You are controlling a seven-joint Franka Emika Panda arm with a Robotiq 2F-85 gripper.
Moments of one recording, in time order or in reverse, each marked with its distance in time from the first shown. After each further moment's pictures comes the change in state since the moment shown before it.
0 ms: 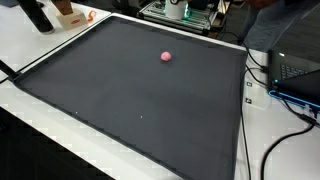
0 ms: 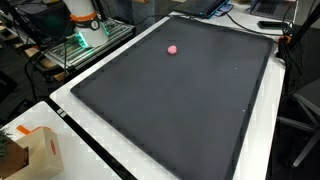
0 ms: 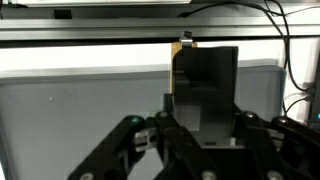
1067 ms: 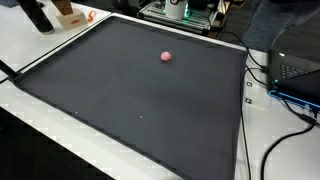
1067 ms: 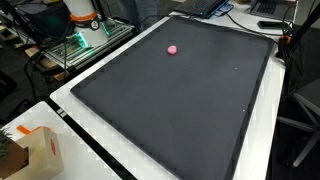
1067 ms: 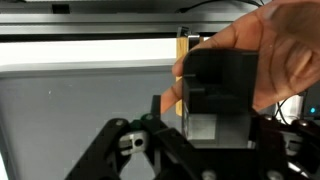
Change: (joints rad) arm 0.000 0.002 0.000 0.032 0.000 -0.008 0.002
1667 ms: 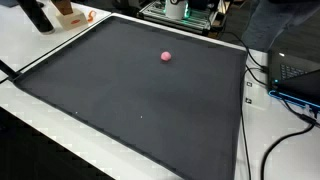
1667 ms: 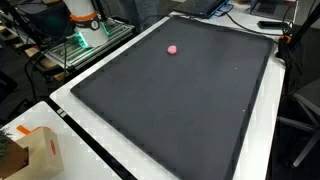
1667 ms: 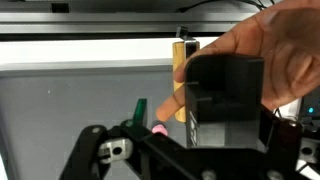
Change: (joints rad) arm 0.008 -0.003 -0.001 0.001 0.000 0.000 0.004
